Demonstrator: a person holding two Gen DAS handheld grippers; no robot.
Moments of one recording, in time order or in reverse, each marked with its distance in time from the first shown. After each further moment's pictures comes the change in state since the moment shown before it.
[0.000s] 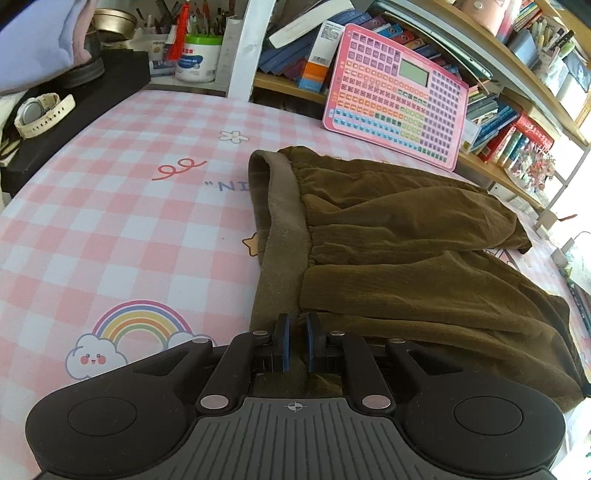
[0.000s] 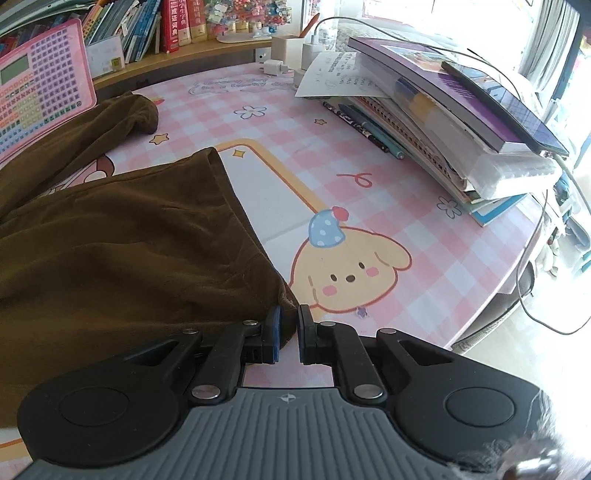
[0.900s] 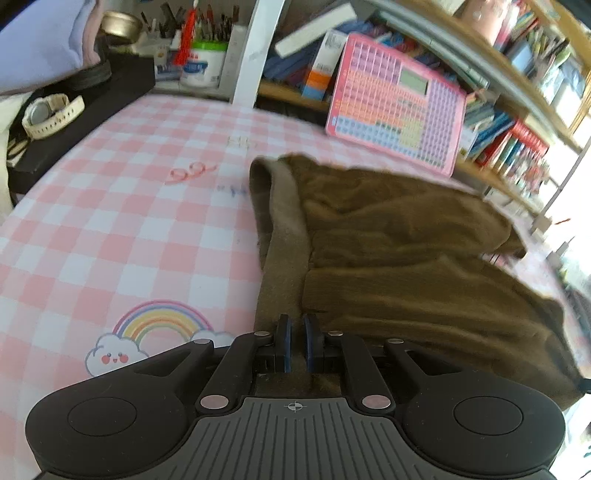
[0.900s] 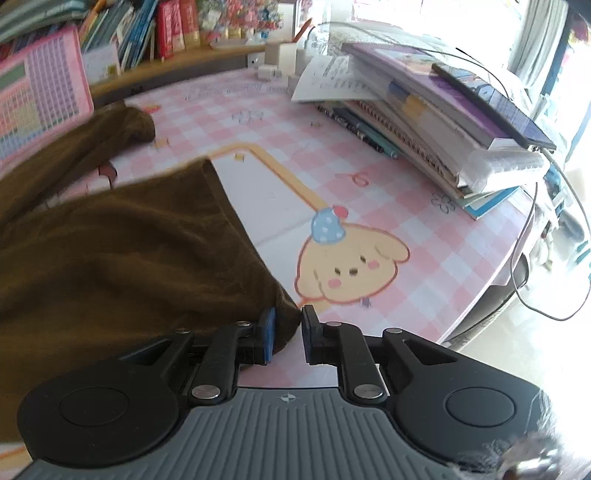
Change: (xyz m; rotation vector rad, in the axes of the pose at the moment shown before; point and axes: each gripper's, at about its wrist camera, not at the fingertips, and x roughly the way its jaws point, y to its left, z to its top) left arm -0.019 0.011 -0.002 -0.012 -0.070 -0.022; right arm -0.016 0.006 0.002 0.037 -0.030 0.000
